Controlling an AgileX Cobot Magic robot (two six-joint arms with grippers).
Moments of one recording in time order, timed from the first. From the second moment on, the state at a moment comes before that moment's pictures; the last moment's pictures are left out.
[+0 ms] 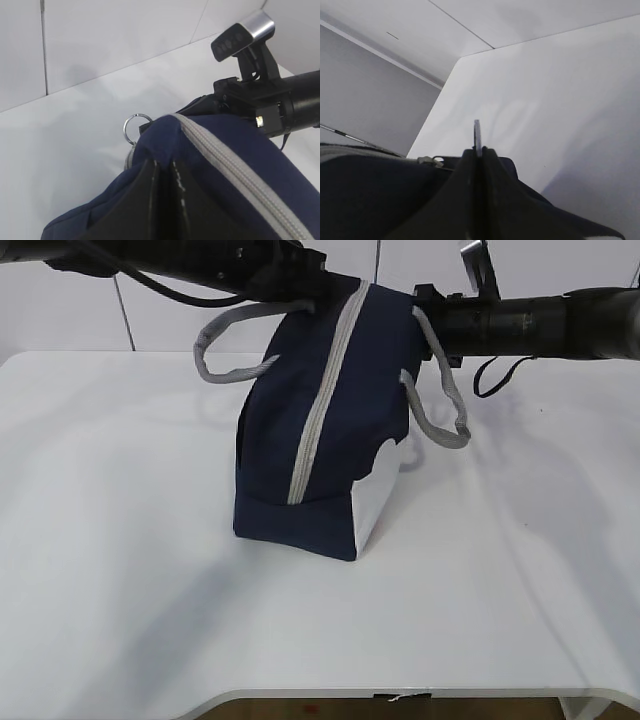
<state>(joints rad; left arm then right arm) -0.40 2.06 -1.76 -1.16 0.50 0.99 -0.03 2.36 -1.88 1.56 0.95 -1.06</state>
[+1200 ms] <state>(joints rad) -0.40 2.06 -1.76 -1.17 0.53 0.99 -0.04 2.37 -1.89 1.69 0.92 -1.12</state>
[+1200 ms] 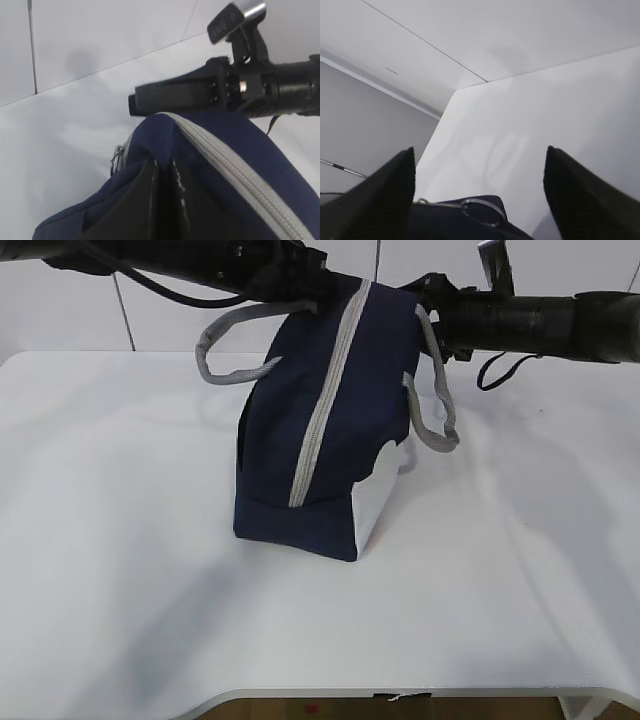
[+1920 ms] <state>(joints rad) -0.39 2.06 -1.77 -1.17 0.56 0.93 -0.04 2.09 -2.15 0.95 1.14 -0.69</state>
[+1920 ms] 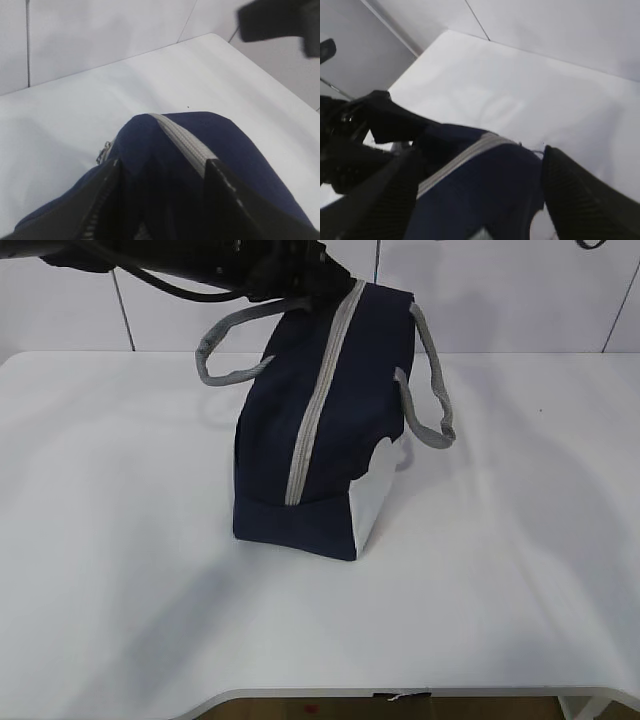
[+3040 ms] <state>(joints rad) -0.29 1.57 -1.77 -0.19 1.25 0.12 0.08 1.60 -2.00 0.27 1.26 -0.14</state>
